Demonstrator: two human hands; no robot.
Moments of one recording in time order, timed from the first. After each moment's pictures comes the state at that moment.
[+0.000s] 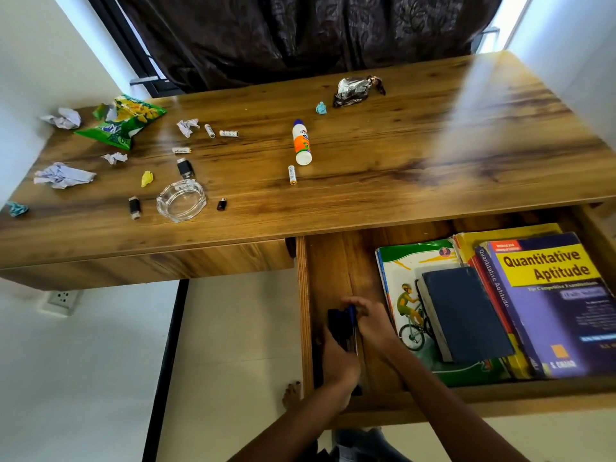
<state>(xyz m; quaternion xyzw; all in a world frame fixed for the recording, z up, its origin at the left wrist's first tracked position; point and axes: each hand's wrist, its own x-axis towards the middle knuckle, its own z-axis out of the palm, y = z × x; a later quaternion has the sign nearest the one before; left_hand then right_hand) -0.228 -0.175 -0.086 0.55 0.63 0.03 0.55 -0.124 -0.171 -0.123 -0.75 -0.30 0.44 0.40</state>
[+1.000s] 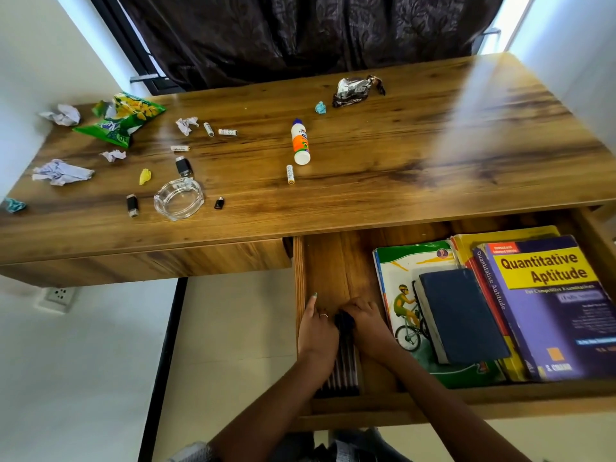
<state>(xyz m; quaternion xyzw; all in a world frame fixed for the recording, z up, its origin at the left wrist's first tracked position) -0.233 -0.123 -0.085 0.91 0.26 -0.30 -0.08 -0.120 -0.179 -0.127 -0.77 -0.56 0.28 0.15</state>
